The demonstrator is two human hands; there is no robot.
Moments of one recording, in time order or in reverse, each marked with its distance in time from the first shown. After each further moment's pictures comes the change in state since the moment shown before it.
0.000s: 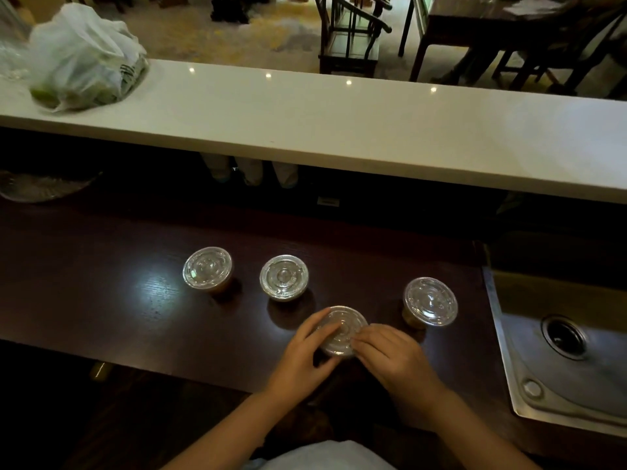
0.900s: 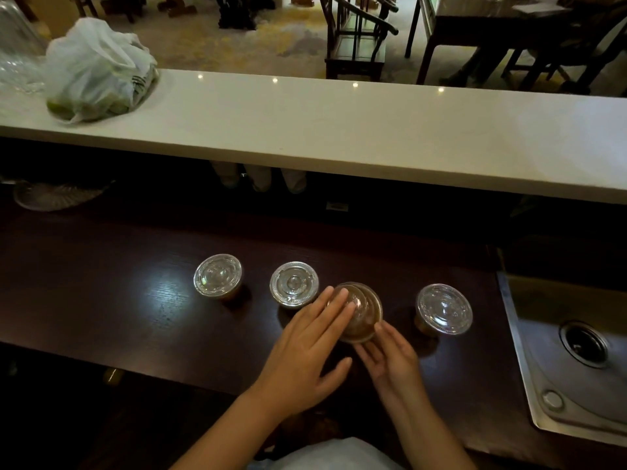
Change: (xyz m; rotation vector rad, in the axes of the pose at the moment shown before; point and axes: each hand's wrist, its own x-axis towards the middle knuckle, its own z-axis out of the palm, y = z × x) left_hand 0.011 0.052 -0.055 0.440 -0.049 0.310; right_hand 0.047 -0.038 0.011 1.727 0.669 1.526
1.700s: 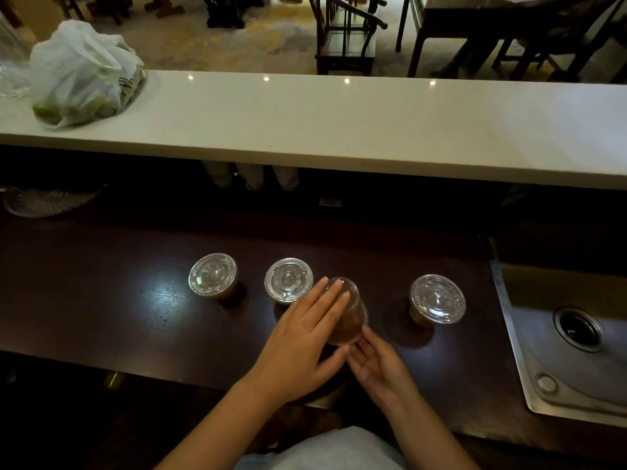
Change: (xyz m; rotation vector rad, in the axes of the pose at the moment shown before) left_hand 0.008 0.000 -0.005 0.096 -0.113 -0.040; right_hand 0.006 0.013 -0.010 0.138 -0.003 0.255
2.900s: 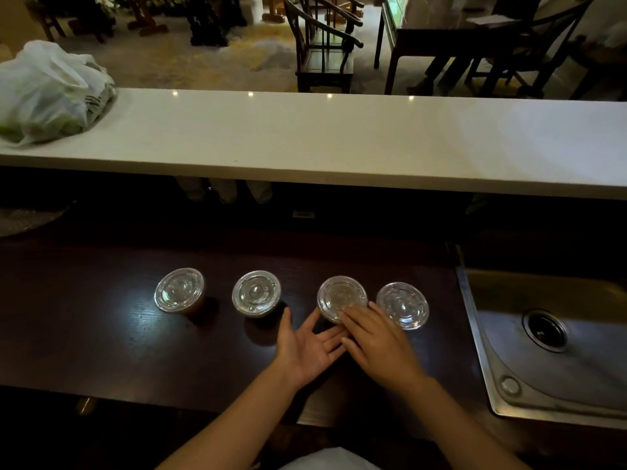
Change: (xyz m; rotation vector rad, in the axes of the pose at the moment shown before) left_hand 0.054 0.013 0.074 -2.233 0.076 -1.255; right_hand 0.021 -0.075 -0.038 -2.113 -0.268 -1.442
